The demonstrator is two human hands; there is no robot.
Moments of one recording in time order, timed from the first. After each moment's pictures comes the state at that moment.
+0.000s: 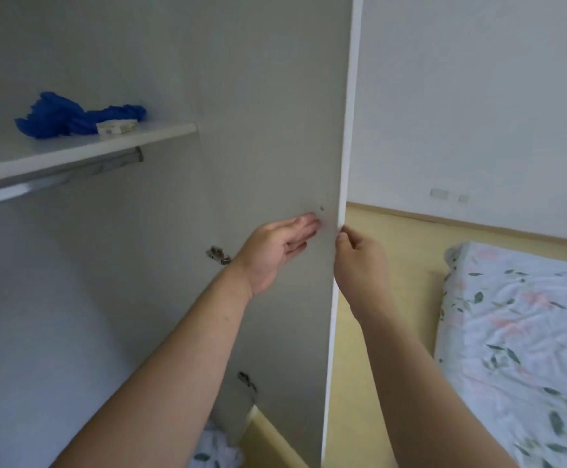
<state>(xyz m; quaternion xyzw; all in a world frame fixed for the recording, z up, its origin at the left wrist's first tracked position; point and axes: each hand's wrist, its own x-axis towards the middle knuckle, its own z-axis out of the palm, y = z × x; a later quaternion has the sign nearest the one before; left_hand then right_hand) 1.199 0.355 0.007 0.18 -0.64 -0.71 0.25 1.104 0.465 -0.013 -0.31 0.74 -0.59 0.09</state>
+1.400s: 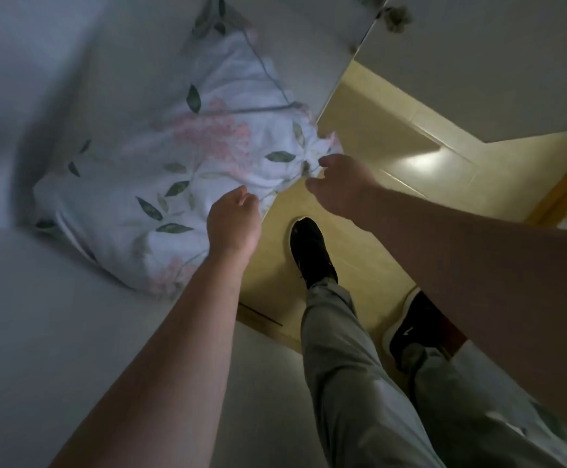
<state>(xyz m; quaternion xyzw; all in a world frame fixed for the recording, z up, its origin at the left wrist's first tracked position) 1.500 0.128 -0.771 0.70 -0.51 -0.49 -0.10 1.334 0.163 -0.740 -0.24 0.80 0.00 0.55</state>
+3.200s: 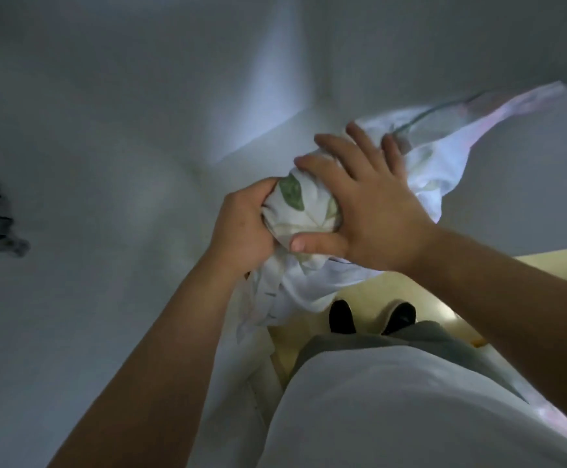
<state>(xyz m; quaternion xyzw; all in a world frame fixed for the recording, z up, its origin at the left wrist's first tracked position) 1.446 0.354 -0.268 0.64 -0.63 -0.35 0.26 1.247 0.338 -0.271 -0.84 0.48 -0.21 0.15</state>
